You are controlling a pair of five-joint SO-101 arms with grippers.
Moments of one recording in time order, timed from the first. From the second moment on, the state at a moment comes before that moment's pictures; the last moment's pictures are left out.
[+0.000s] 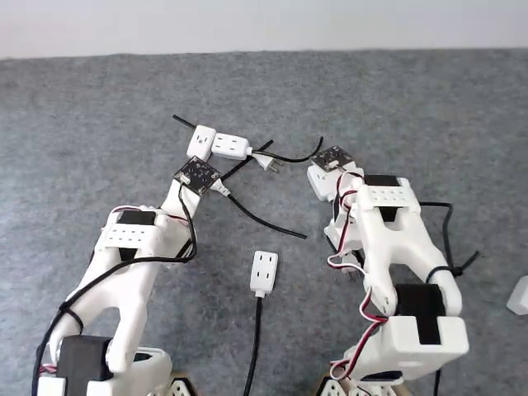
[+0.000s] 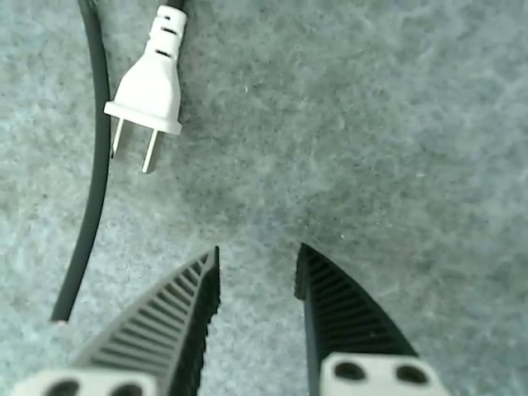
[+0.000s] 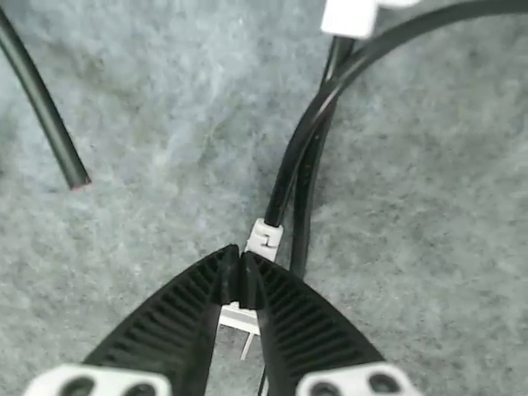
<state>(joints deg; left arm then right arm) -0.7 -11.9 50.5 50.7 -27.2 -2.5 5.4 27.7 62.5 27.3</state>
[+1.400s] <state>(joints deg) -0.7 -11.9 50.5 50.7 -27.2 -2.9 10.8 24.5 64.9 31.1</state>
